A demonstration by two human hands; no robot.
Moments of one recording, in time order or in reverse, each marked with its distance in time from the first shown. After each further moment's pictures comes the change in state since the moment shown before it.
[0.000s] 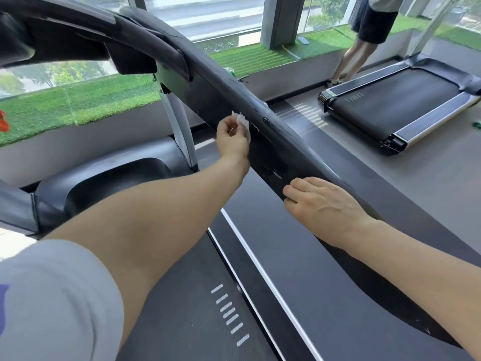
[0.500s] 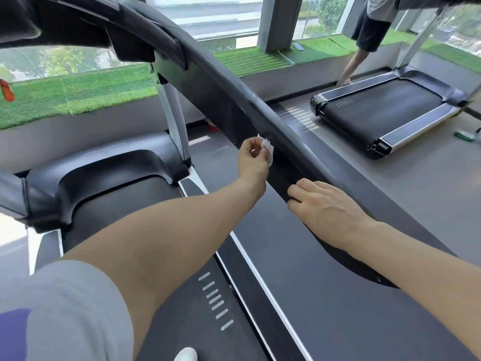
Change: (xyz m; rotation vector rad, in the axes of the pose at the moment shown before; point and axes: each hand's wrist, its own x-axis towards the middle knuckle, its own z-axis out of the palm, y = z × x) left_hand -0.116 -0.028 0.001 0.072 -0.164 -0.077; right_hand -0.060 -0.024 -0.023 0.038 -0.056 0.062
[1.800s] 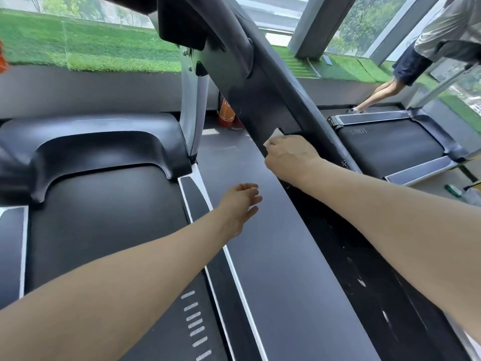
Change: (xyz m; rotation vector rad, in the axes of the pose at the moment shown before) left_hand 0.107 0.012 -0.128 -0.109 -0.010 -0.560; right_hand 0.295 0.036 0.035 -0.456 -0.482 -0.165
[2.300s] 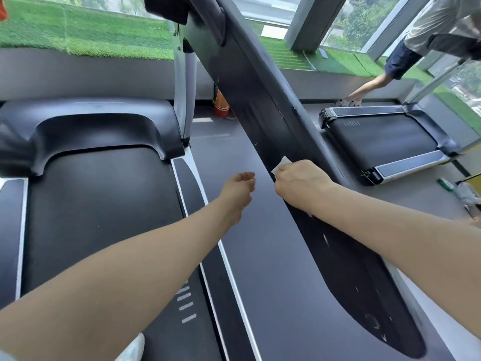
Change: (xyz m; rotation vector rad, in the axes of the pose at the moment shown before) left_hand -0.057 -0.084 0.047 0.102 0.031 0.083; right_hand -0.158 -0.052 0.027 -0.040 -0.192 -0.087
